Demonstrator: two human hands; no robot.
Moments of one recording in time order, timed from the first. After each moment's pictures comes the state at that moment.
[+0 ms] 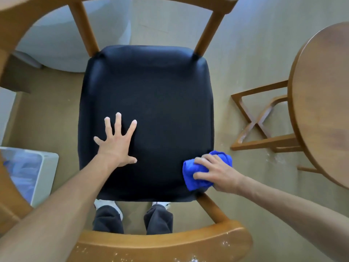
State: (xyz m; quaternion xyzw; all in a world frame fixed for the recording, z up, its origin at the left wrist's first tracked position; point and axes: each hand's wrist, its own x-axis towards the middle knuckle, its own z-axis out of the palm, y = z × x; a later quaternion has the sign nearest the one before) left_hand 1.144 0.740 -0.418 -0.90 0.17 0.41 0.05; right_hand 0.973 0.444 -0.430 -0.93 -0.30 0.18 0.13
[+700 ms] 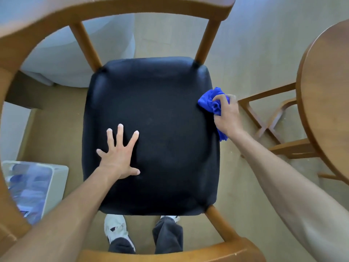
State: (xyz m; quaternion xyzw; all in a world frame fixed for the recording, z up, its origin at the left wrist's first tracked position) left_hand 1.144 0.732 -0.425 -0.91 0.15 0.39 0.04; right_hand 1.125 0.397 -0.444 -0.93 0.22 0.02 0.28
